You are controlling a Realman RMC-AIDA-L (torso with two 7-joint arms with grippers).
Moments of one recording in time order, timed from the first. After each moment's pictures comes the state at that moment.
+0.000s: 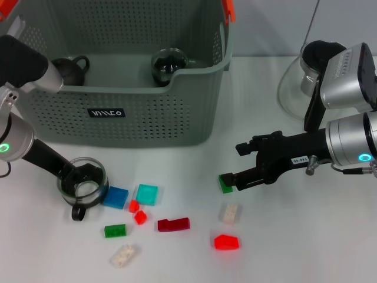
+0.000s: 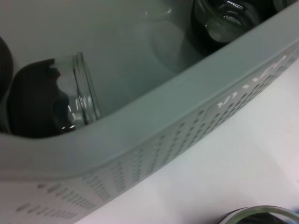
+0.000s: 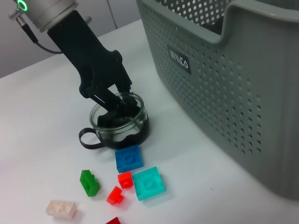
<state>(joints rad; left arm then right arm) -0.60 -2.15 0.96 1.14 2.86 1.43 -2.26 0.65 2.08 -1.16 -0.78 -2.06 -1.32 1.77</state>
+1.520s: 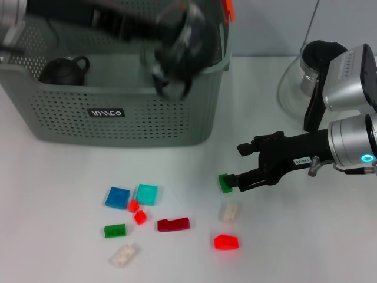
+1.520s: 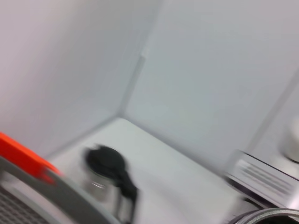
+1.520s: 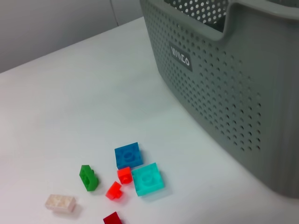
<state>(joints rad) -0.82 -2.01 0.66 1.21 2.12 1.85 -2.29 0.64 2.08 -1.16 -0.78 -2.06 -1.32 1.74</state>
